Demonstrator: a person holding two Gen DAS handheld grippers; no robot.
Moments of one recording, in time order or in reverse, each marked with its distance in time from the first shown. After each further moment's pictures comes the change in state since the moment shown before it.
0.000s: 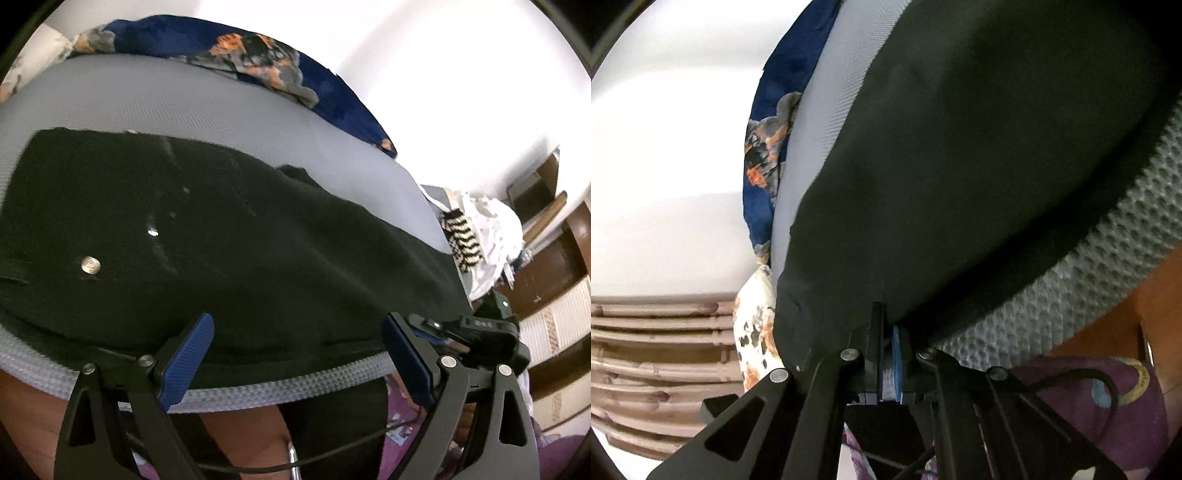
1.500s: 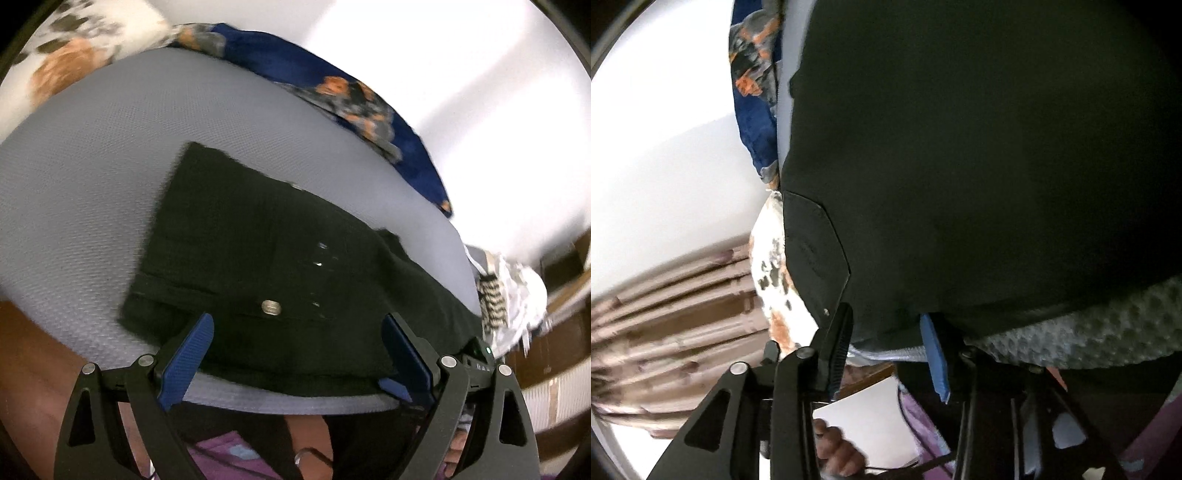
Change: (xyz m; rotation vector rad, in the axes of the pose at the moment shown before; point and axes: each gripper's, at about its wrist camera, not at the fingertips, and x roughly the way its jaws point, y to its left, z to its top) left arm -0.061 0.096 0.023 -0.238 -0.096 0.140; right arm 0.127 0.050 -0.066 0.078 0.317 0.076
